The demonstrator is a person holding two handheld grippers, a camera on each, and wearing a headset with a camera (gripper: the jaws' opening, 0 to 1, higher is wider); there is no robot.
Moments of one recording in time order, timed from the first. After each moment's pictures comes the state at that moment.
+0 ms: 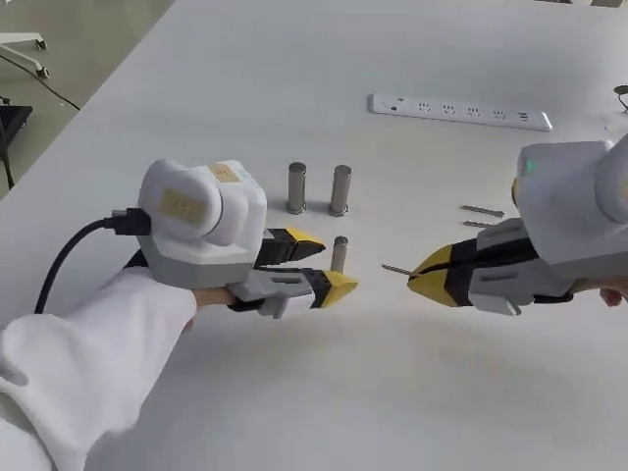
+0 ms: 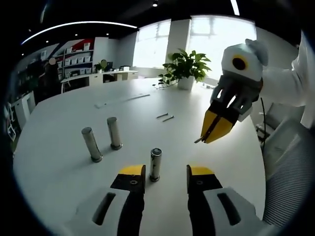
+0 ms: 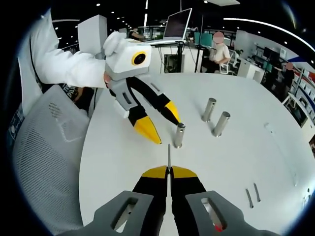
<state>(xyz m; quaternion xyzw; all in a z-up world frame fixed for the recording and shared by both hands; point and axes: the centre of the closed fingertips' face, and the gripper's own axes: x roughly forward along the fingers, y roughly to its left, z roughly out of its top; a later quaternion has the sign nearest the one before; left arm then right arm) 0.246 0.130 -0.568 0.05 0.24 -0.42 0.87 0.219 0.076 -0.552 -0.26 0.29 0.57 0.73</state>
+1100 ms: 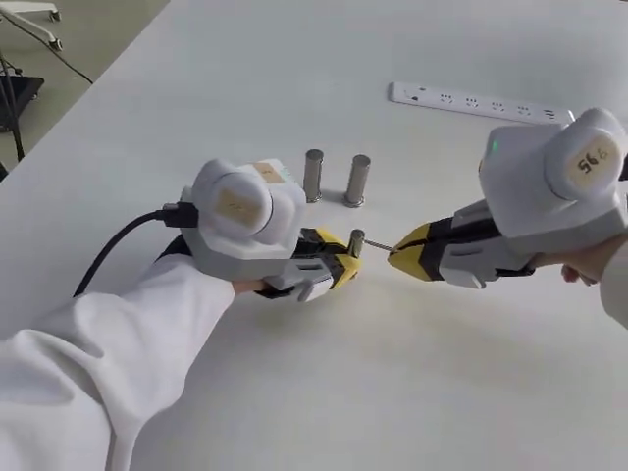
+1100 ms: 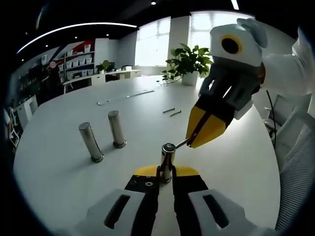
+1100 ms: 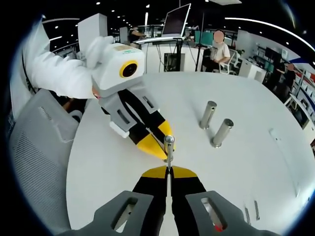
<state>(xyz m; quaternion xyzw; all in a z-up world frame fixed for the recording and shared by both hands) 0.259 0.130 -0.585 0.06 0.24 -0.41 0.88 0.245 0.106 -0.566 -0.26 0.29 0.57 0.72</state>
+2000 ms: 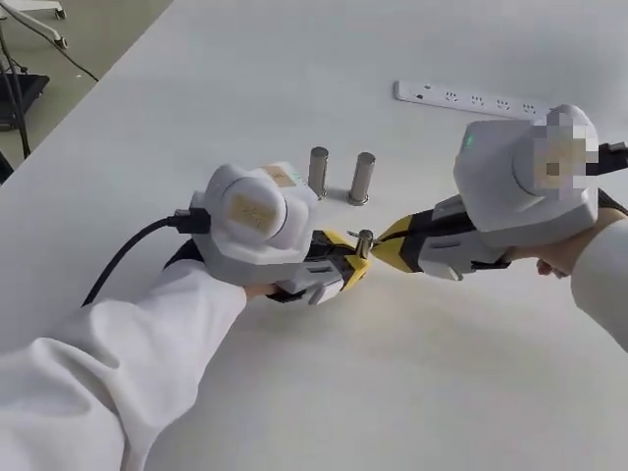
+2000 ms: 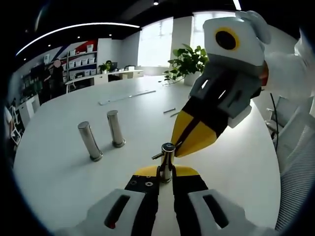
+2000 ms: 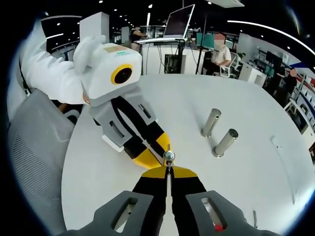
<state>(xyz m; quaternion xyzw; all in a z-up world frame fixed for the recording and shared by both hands) 0.258 0.127 -0.587 0.06 0.24 -0.40 0.88 0.249 0.127 -0.568 -0.28 0.27 0.57 0.72</state>
